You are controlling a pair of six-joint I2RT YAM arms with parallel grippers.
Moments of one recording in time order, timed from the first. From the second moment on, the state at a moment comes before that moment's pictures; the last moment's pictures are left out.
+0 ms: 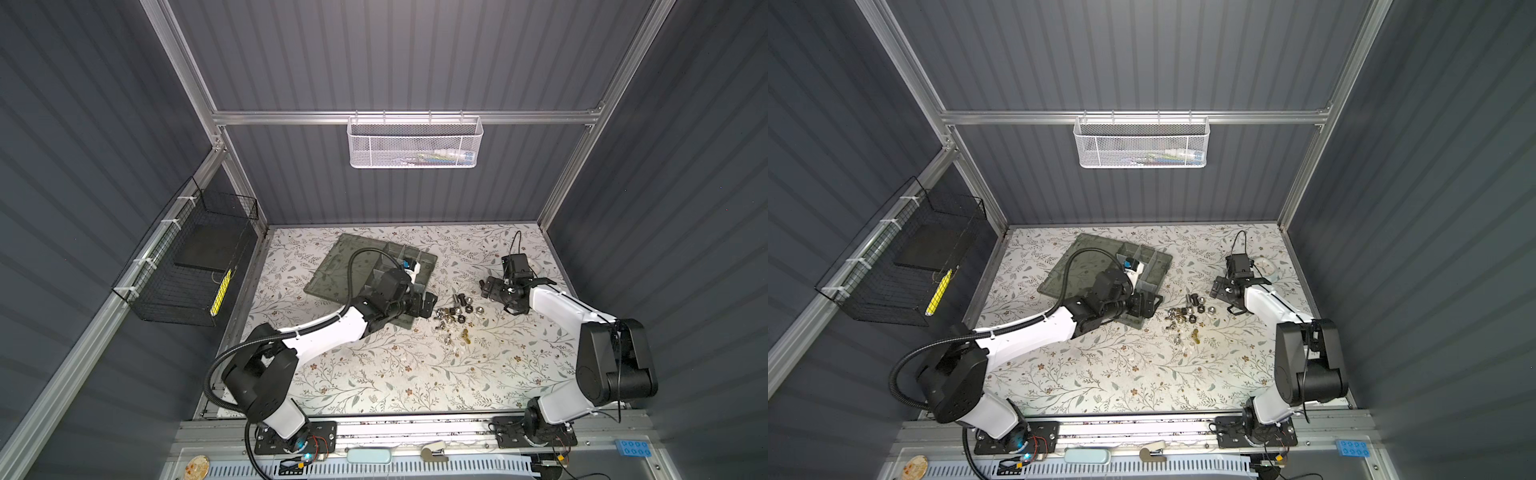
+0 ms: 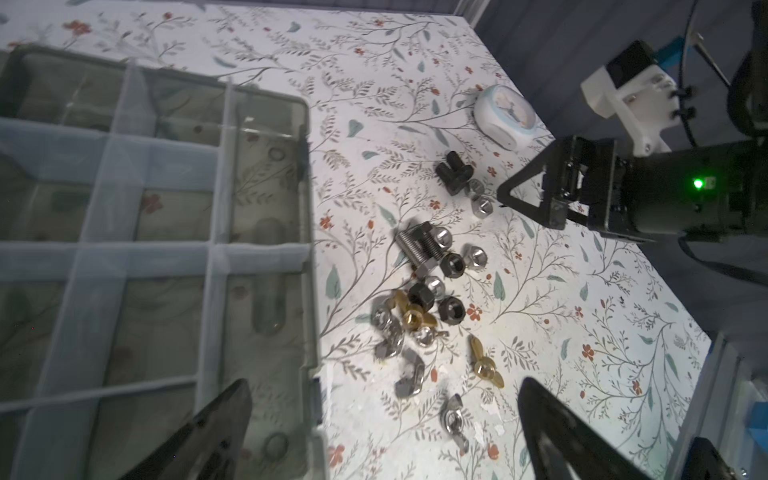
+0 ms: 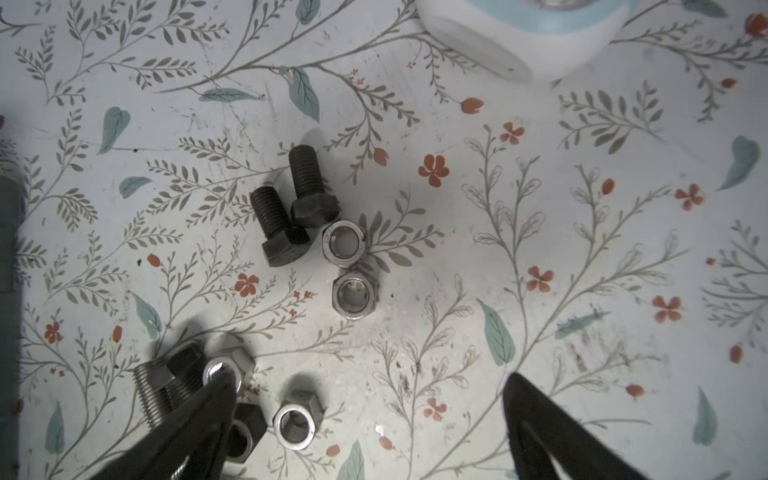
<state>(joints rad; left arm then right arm) -0.84 1.63 1.06 0.00 0.03 -0.36 0.09 1.57 0.96 -0.44 0.15 0.49</state>
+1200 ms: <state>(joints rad) -0.85 2.31 1.56 0.20 0.28 0.17 0.01 2.04 1.44 -0.66 -0.03 0.39</state>
